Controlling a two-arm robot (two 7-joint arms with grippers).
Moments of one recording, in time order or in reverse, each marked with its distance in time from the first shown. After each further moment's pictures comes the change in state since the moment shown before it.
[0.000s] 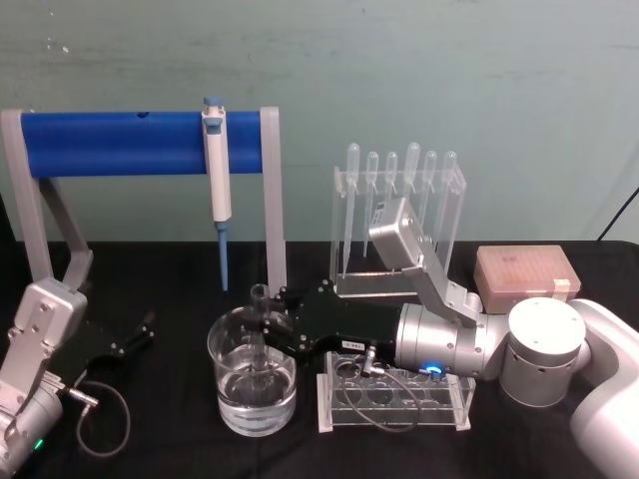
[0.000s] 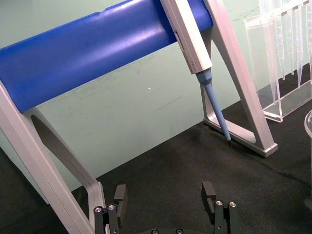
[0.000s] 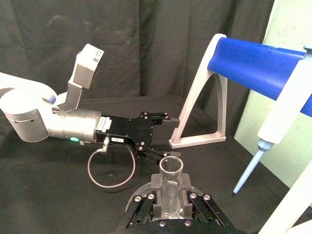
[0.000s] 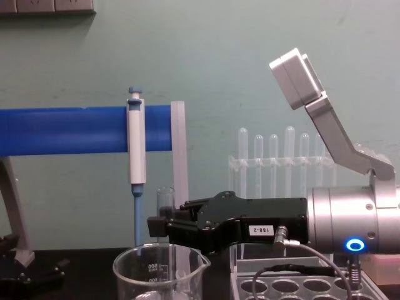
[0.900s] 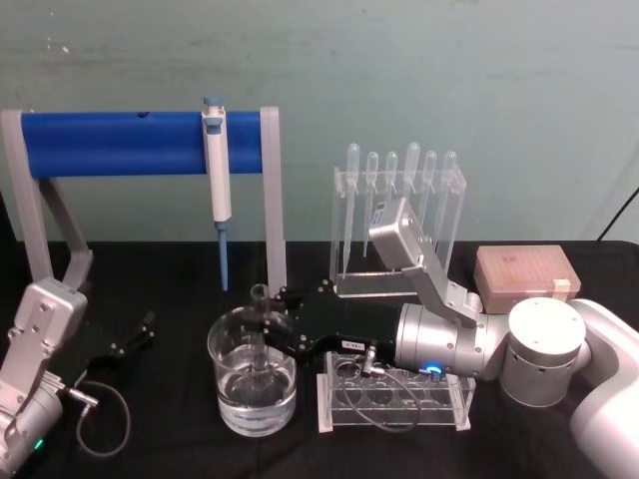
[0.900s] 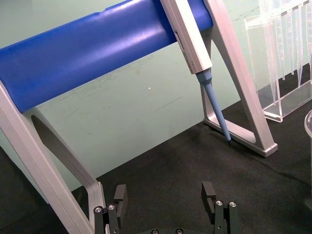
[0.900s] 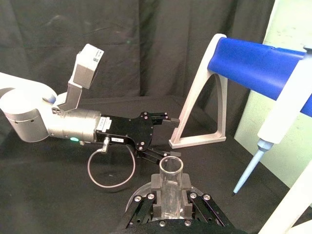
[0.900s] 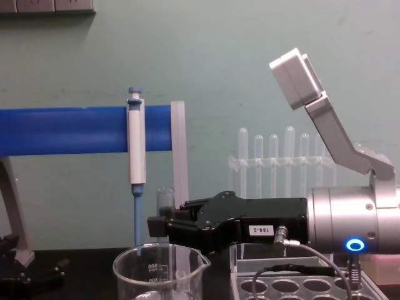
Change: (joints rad) left arm 0.000 0.000 0.000 0.000 0.000 0.000 0.000; right arm 0.000 0.000 0.000 0.000 0.000 0.000 0.000
